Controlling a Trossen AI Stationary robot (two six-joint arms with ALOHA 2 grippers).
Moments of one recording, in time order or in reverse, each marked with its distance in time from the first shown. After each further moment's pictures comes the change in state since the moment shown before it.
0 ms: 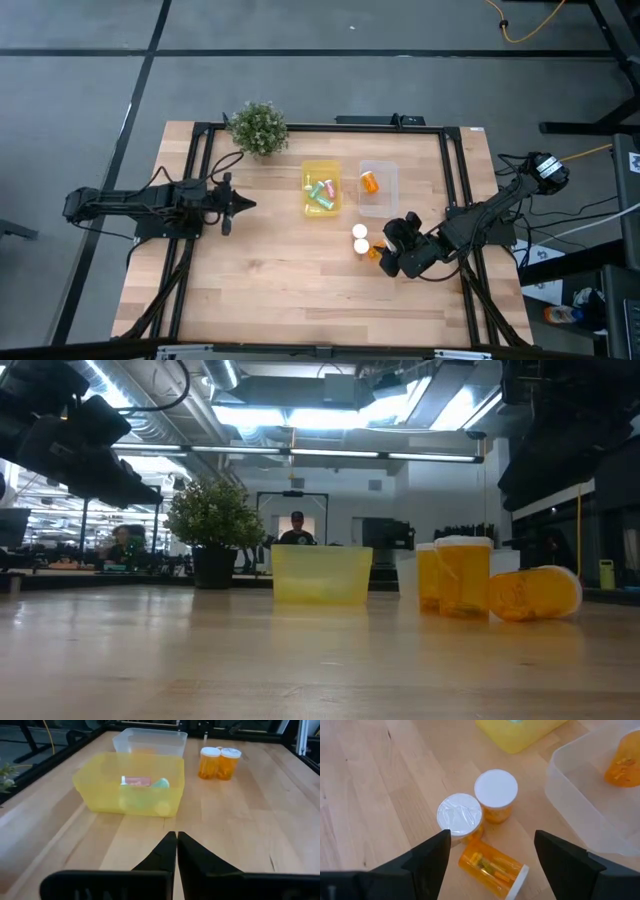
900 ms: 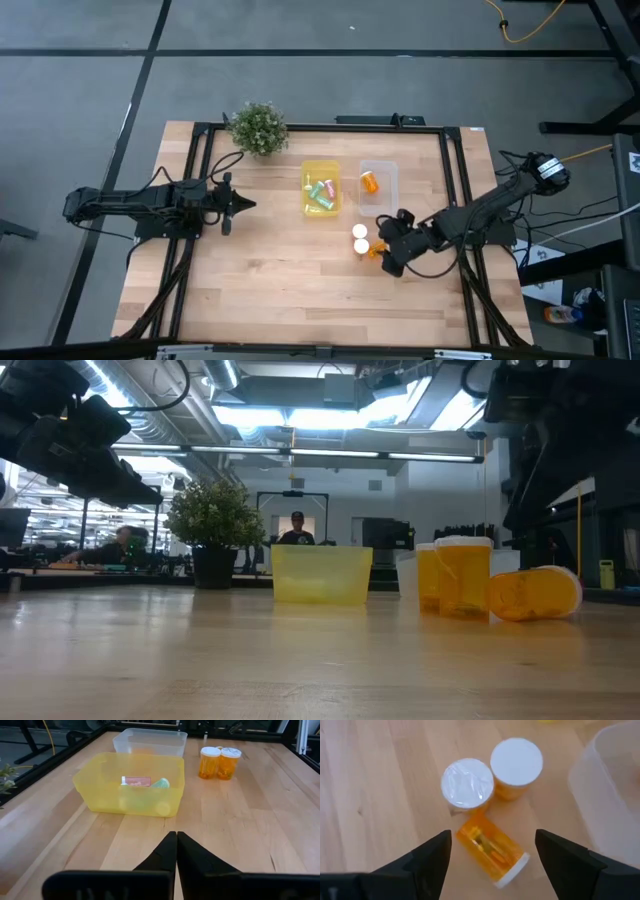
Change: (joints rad) left arm 0.000 0.001 -0.001 0.001 -0.001 0.007; right arm -0.120 0.000 0.000 -0.004 -0.273 -0.314
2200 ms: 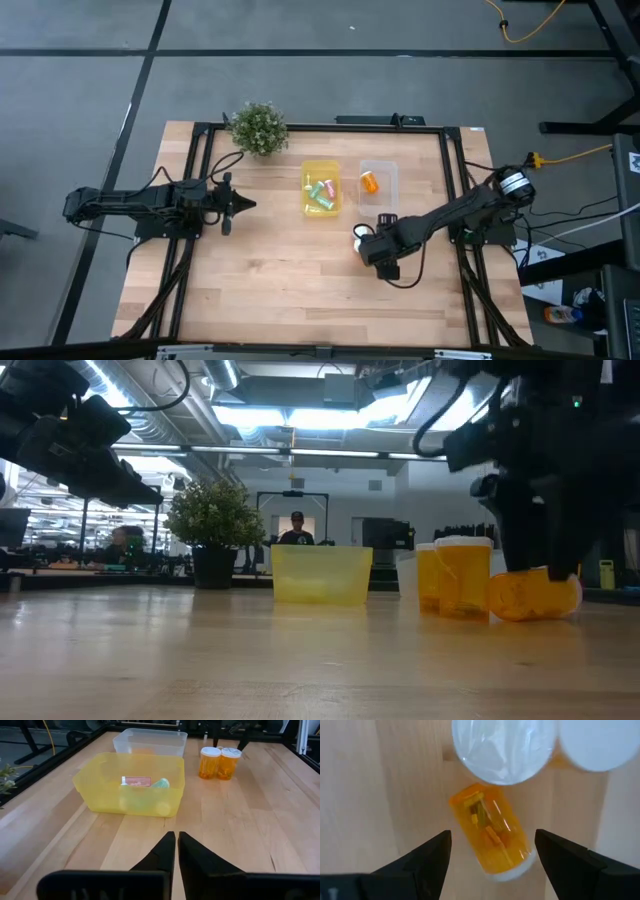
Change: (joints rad) left arm 0.000 0.000 0.000 0.000 0.000 0.000; right arm -0.087 0.367 0.285 -0.312 -0.198 -0.320
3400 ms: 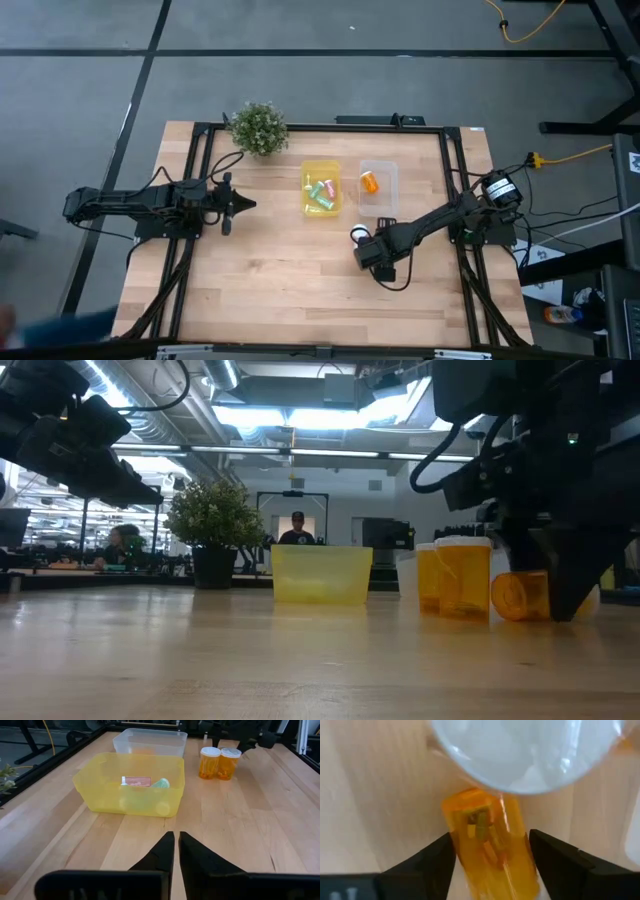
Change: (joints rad) left arm 0.000 0.000 0.000 0.000 0.000 0.000; right arm 0.000 0.107 -0.001 0.018 -0.007 0.078
